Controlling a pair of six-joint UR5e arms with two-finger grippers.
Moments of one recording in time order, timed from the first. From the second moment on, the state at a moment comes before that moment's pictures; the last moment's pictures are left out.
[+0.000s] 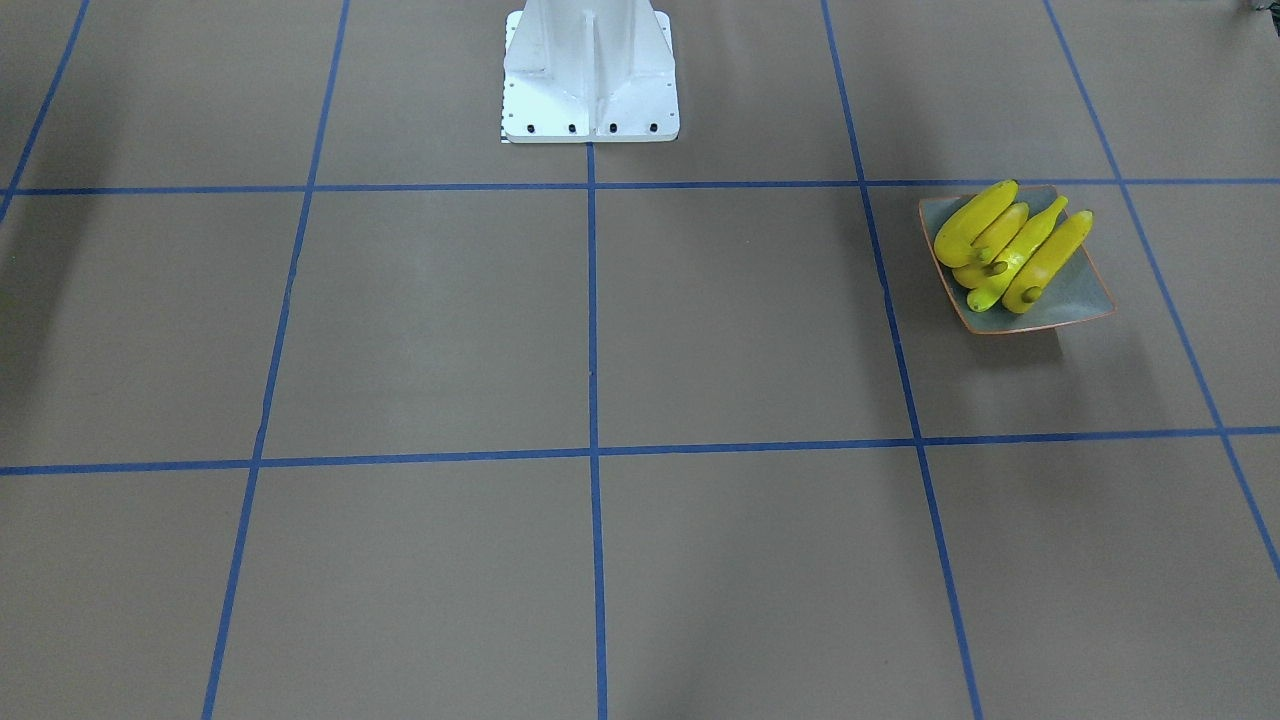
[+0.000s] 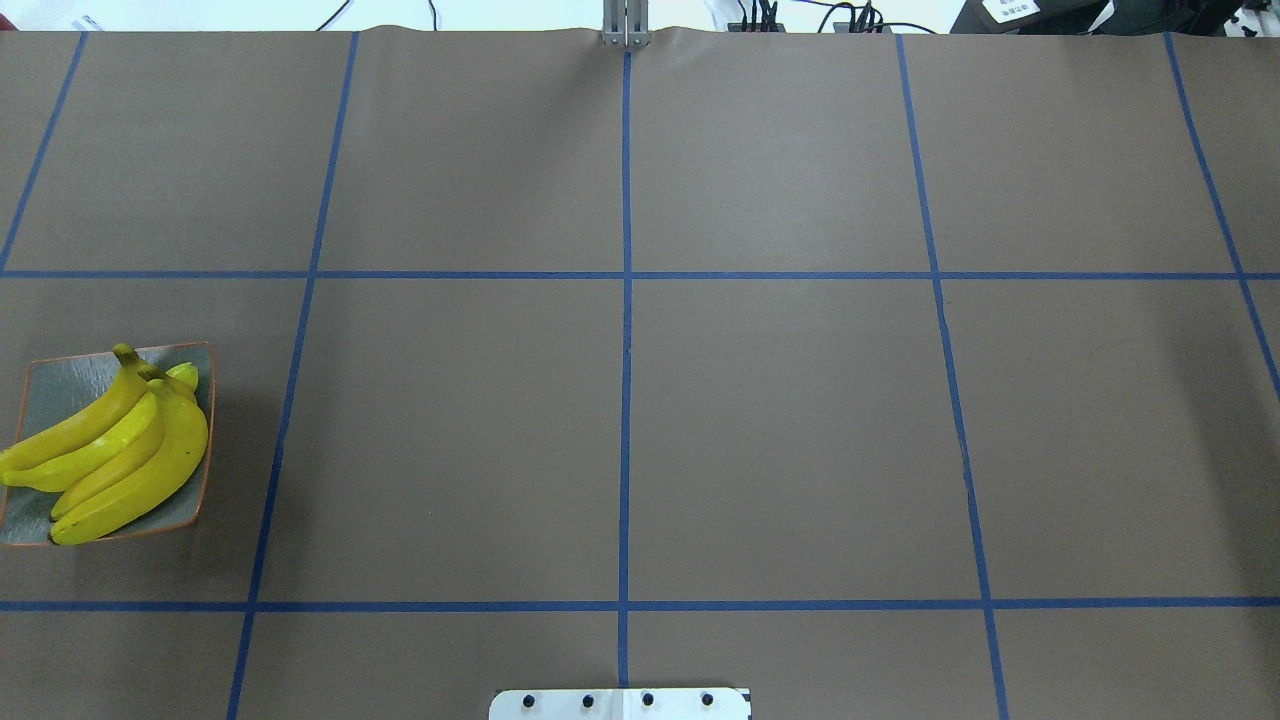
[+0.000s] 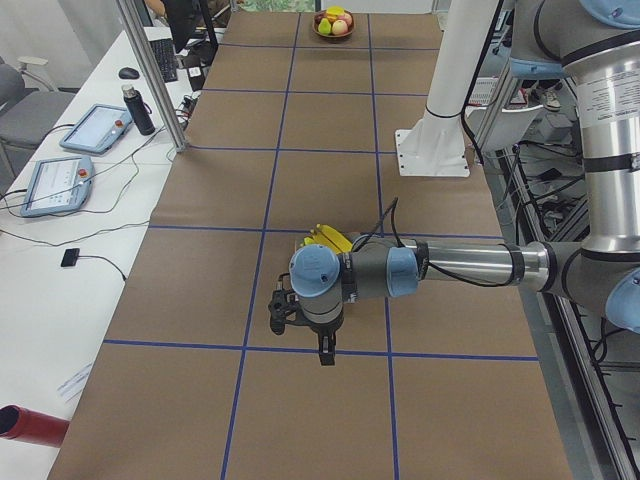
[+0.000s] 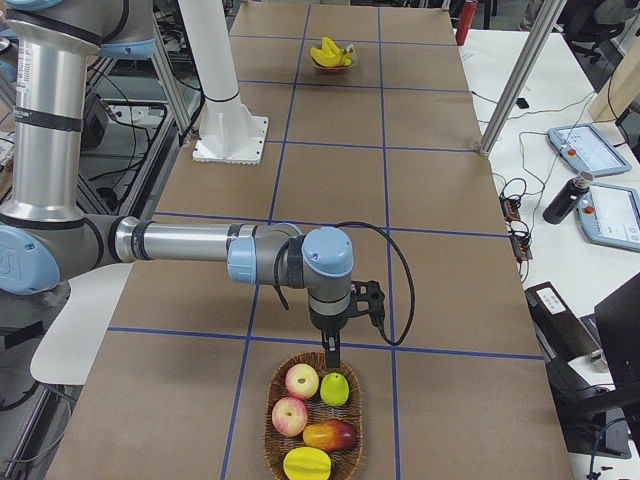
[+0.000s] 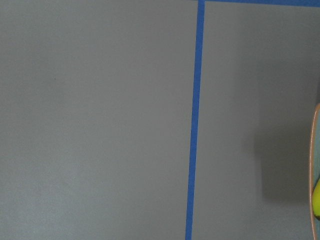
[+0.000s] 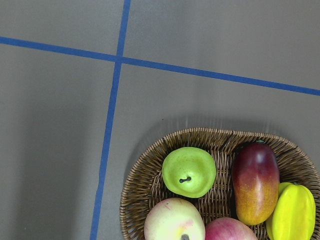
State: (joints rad) left arm -1.59 -1.35 -1.83 -1.40 -2.39 0.09; right arm 1.64 -1.75 1.77 -1.59 2.20 -0.17
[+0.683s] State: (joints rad) left arm -1.60 -1.37 -1.89 -1.40 -2.37 0.08; right arm 1.64 -1.84 1.78 -1.59 2.20 -0.17
